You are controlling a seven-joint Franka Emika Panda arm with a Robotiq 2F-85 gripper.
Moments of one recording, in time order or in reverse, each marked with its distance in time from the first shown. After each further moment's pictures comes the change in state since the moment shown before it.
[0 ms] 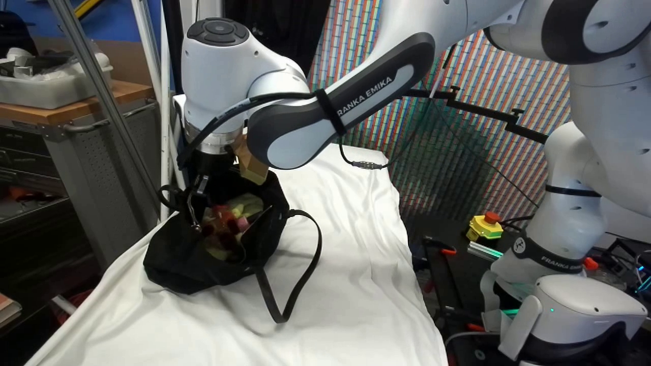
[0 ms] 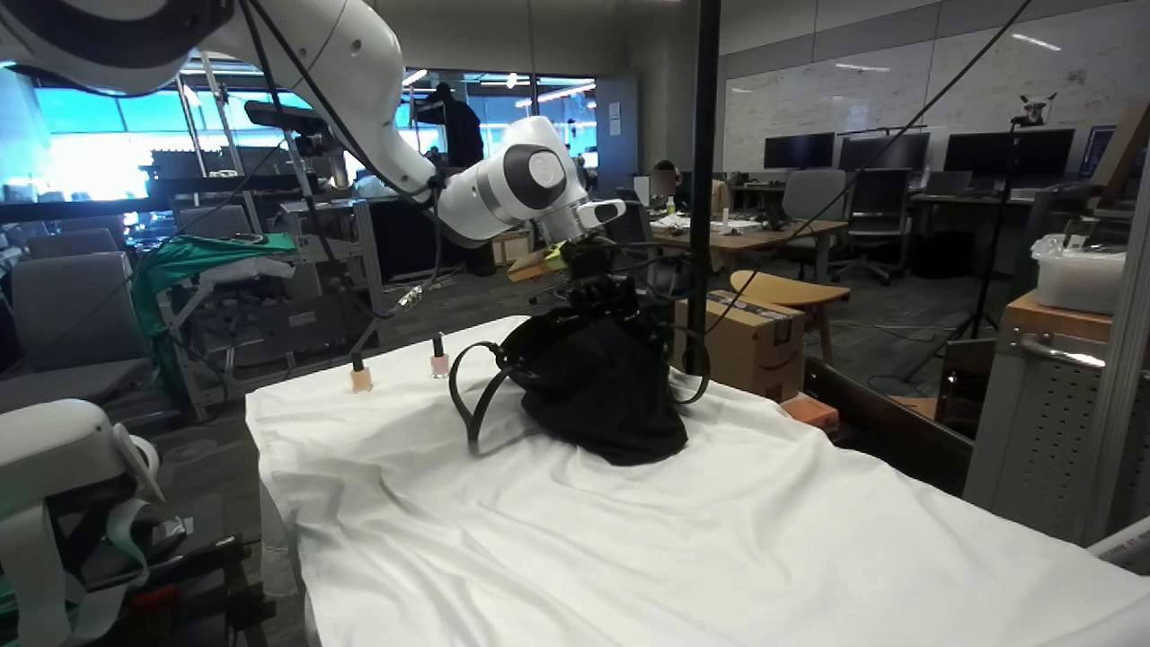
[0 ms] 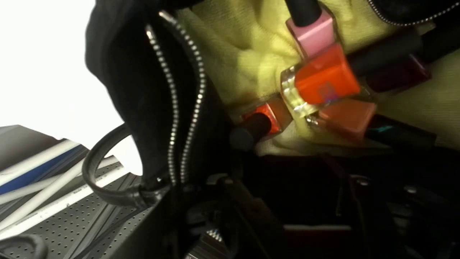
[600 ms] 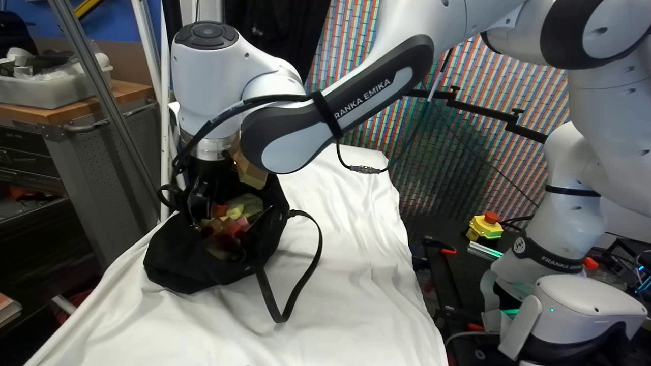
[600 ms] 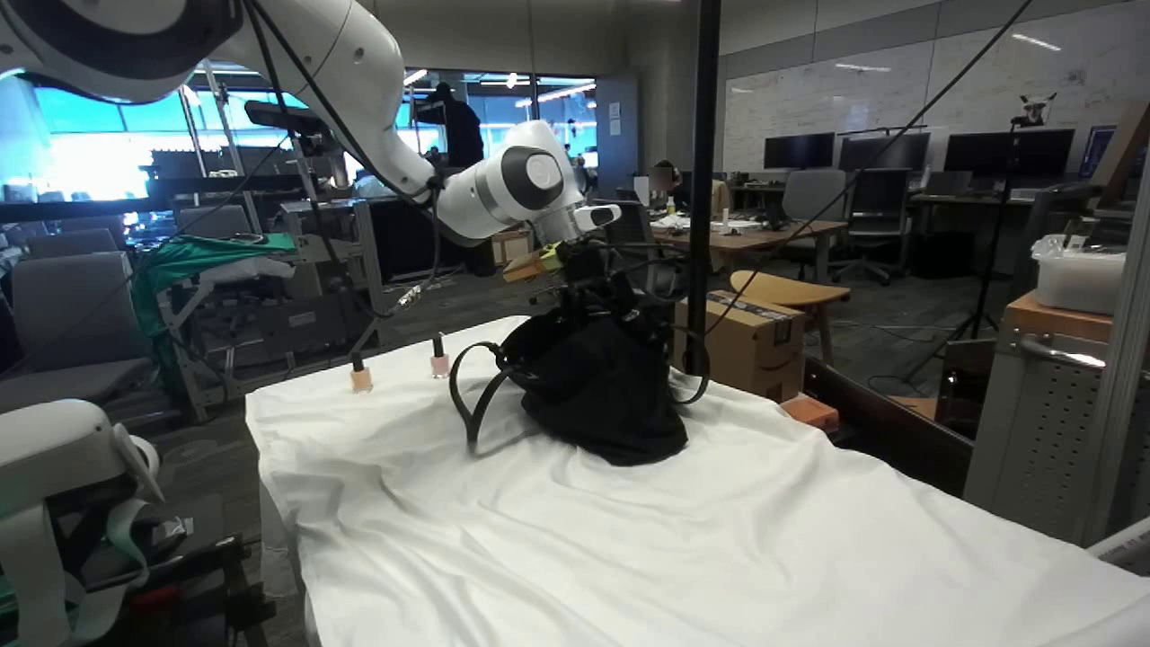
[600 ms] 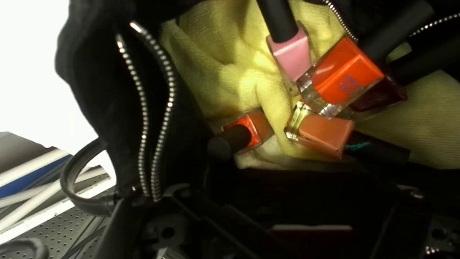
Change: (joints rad) arm 0.018 0.014 0.005 0.023 0.018 -0.061 -0.022
